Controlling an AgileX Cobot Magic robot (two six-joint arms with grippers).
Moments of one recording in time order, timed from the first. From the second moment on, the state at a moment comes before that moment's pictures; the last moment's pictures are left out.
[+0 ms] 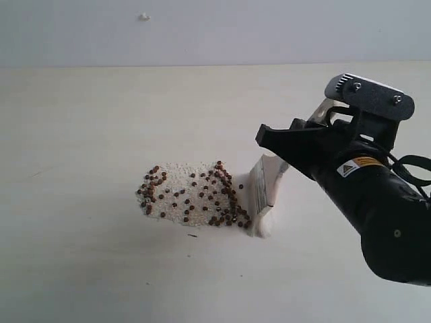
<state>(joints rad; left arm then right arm) -0.03 0.17 0.00 0.99 0.11 -1.25 0.85 1.61 -0.44 0.91 -0.86 0.02</state>
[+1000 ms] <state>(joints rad) -0.03 0.17 0.00 0.99 0.11 -1.24 0.85 1.70 -0.57 0.94 -0.79 -0.06</state>
